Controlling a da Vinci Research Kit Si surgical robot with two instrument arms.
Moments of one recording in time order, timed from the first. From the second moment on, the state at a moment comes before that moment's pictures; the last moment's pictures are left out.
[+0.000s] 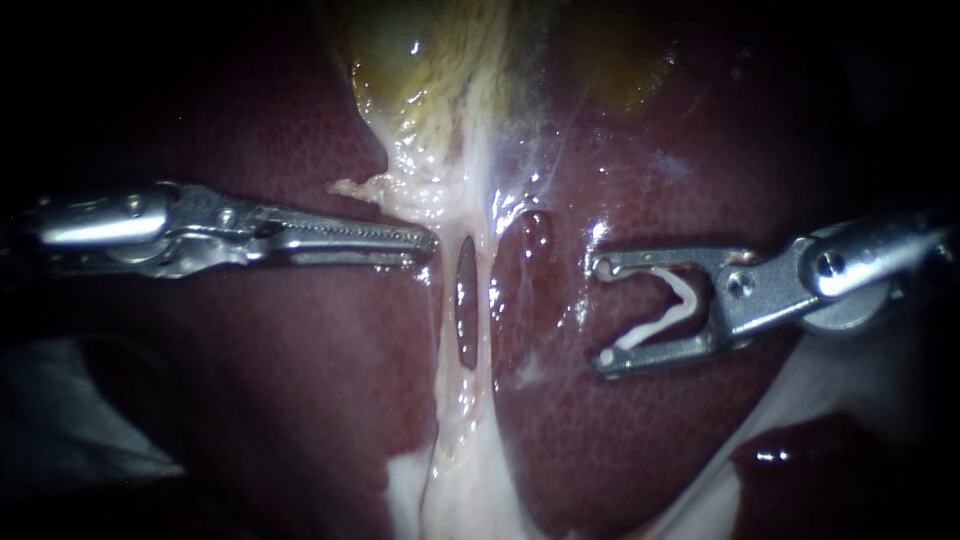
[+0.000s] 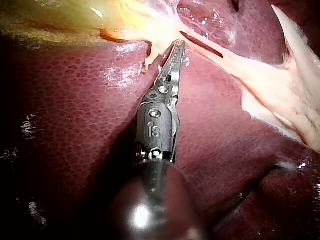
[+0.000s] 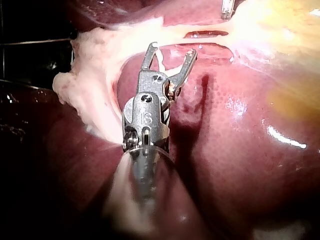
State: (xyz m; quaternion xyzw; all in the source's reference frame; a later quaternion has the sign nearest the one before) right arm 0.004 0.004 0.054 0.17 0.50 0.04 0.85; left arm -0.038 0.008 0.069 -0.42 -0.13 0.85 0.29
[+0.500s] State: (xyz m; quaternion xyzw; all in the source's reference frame) right arm 0.004 0.004 0.054 0.17 0.50 0.04 0.85; left arm -0.038 0.007 0.066 -0.43 -0.15 0.84 0.30
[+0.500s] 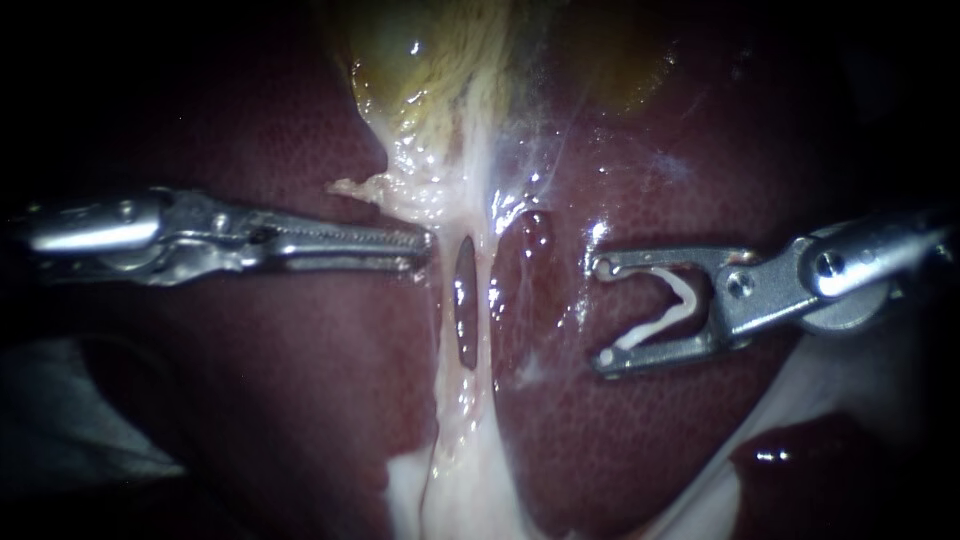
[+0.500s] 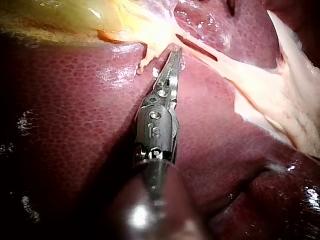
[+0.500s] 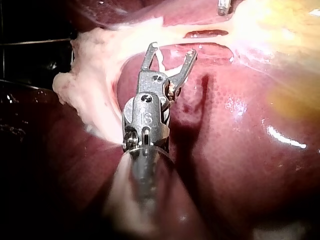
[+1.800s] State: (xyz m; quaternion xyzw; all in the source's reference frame) right arm 0.004 0.004 0.054 0.17 0.50 0.04 0.85; left arm -0.037 0.011 0.066 -0.47 -0.14 0.81 0.31
